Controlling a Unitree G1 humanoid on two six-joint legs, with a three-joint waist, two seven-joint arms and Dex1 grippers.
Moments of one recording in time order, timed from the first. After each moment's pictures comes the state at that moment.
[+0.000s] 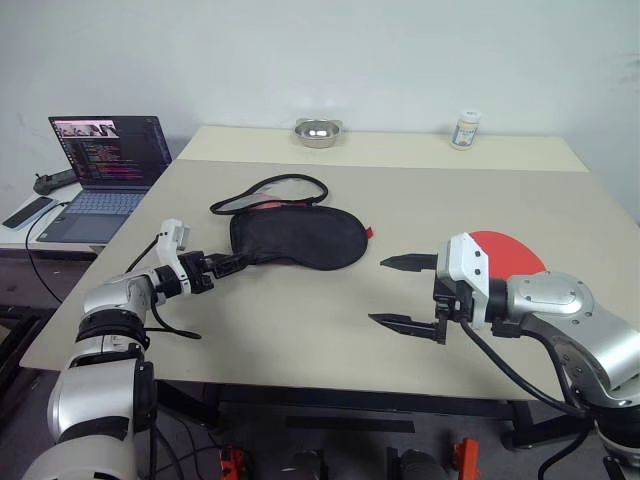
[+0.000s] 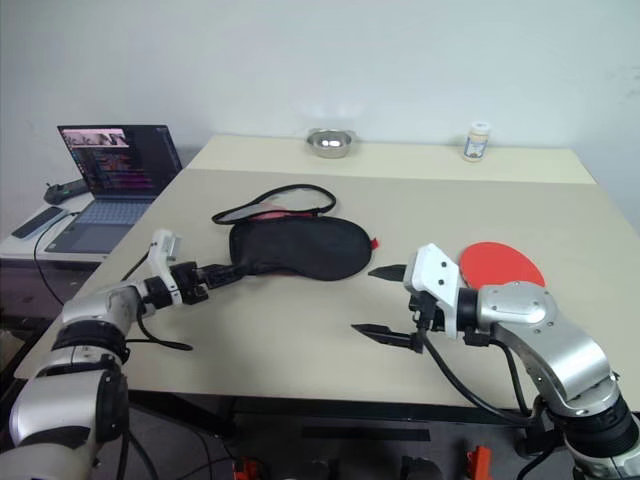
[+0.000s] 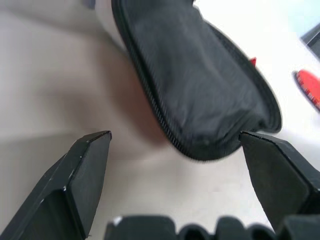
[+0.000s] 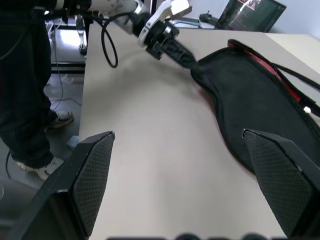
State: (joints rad) left arm -0.89 0.68 0.21 1.09 -0.33 0.45 -1.10; right arm -0.43 -0.70 0.10 -0.57 0.49 0.66 0.87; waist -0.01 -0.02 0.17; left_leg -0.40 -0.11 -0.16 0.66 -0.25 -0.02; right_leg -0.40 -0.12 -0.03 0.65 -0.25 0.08
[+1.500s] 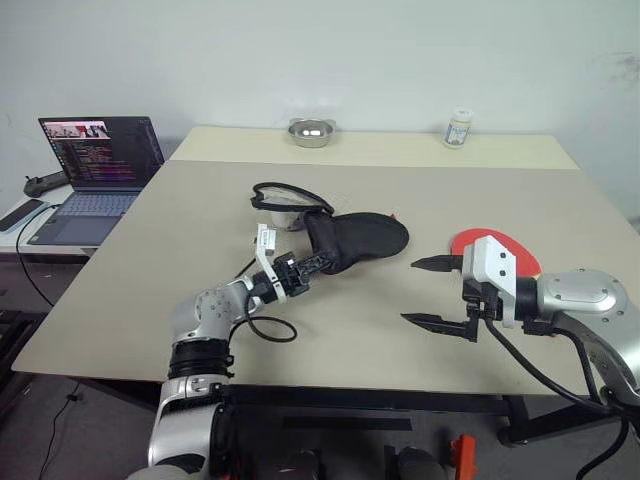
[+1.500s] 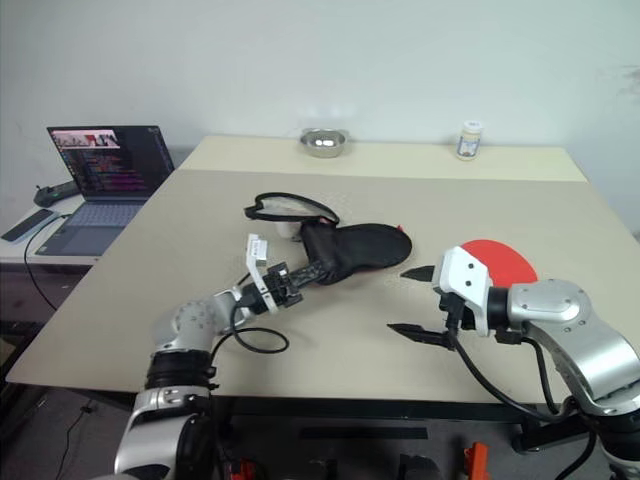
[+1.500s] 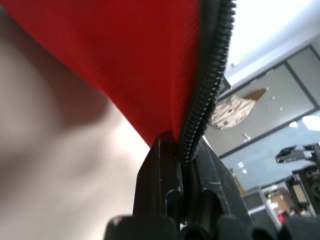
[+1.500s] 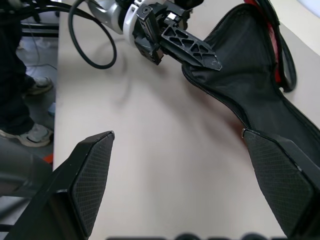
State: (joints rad) left arm -0.66 0.19 0.30 0.36 -0.68 0.96 -0.77; right arm -0.36 -0.86 0.04 -0.50 0.45 0.56 0.94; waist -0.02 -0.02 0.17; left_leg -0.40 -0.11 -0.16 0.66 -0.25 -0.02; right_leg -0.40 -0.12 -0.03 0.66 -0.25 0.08
